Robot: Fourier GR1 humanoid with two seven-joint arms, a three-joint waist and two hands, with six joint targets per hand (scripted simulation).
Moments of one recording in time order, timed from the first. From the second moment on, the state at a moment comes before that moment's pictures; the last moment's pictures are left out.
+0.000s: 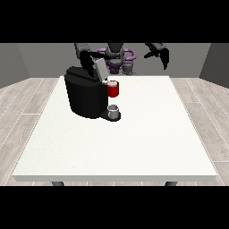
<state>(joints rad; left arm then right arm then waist) -0.24 0.07 0.15 -1.38 -0.12 -0.25 -0.11 -0.69 -0.17 -0.14 -0.99 -0.02 0.03 0.06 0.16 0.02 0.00</state>
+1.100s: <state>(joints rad) -0.29 0.07 0.09 -1.40 -0.13 -0.25 -0.10 -0.84 -0.25 -0.09 -1.01 0.12 -0.06 0.23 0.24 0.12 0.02</state>
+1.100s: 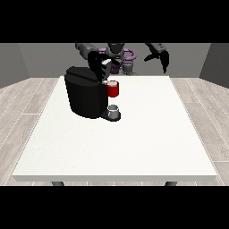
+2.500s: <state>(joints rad) -0.50 0.03 0.00 -1.40 -0.12 -0.33 -0.11 -0.95 -0.46 -0.22 -1.24 0.19 -0.05 0.57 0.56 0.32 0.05</state>
